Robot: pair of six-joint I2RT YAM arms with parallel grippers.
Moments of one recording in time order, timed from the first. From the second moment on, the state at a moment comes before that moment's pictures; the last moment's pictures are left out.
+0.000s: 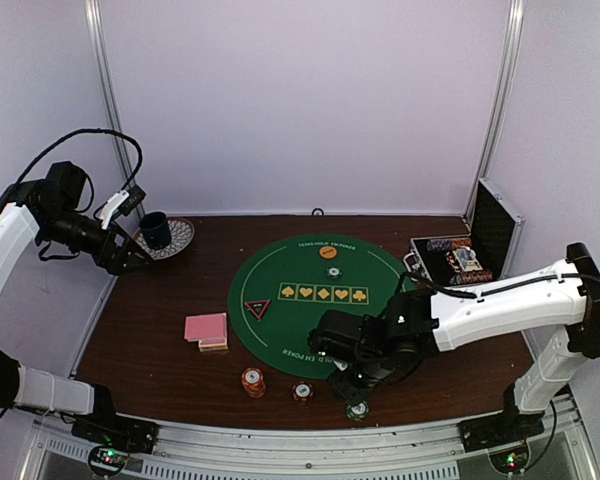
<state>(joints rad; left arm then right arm) 0.01 1.20 1.35 -1.24 0.66 0.56 1.33 1.63 1.15 -0.82 0.12 0.57</state>
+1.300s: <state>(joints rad) 0.01 1.19 1.35 -1.24 0.69 0.56 1.04 2.49 2.20 -0.89 0.09 0.33</state>
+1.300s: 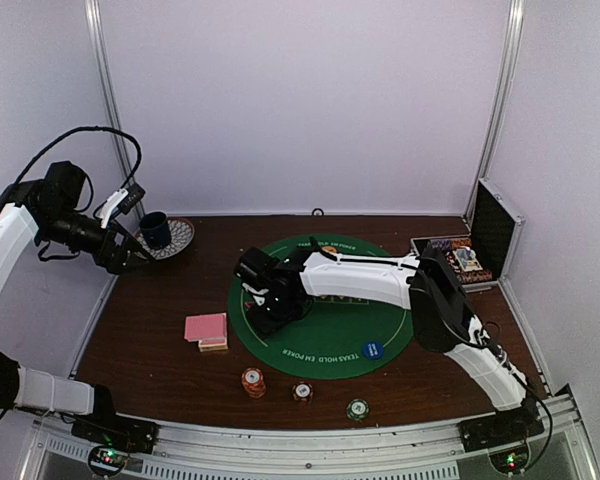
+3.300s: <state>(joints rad) 0.01 1.20 1.39 -1.26 0.68 0.56 1.31 1.71 0.99 -0.71 0.07 0.59</state>
